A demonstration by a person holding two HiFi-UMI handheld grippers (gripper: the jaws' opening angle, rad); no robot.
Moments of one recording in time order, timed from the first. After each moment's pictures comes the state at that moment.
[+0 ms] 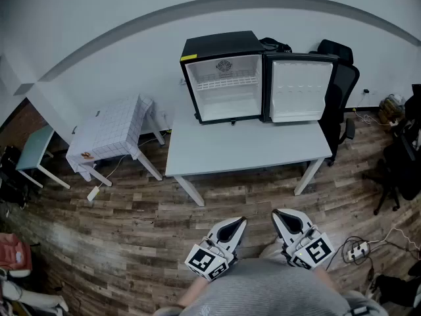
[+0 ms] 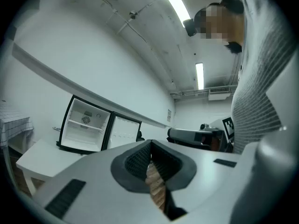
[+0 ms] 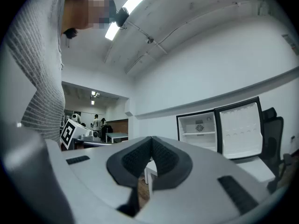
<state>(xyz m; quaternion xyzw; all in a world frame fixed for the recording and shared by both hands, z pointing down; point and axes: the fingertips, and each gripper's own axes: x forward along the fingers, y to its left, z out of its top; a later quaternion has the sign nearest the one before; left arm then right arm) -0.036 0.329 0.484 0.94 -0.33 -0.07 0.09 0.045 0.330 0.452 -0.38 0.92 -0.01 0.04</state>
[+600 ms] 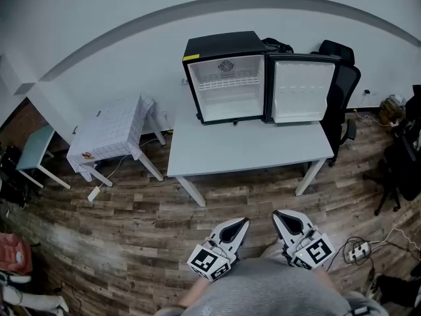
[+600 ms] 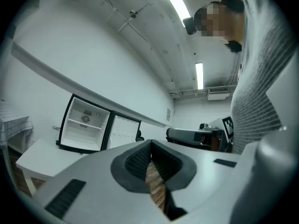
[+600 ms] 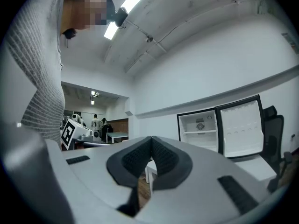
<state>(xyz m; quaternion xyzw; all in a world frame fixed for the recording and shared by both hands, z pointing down) -0.035 0.330 0.487 0.94 -0.32 -0.07 0.09 0.040 0.331 0.455 -0.39 0.92 -0.02 0.04</state>
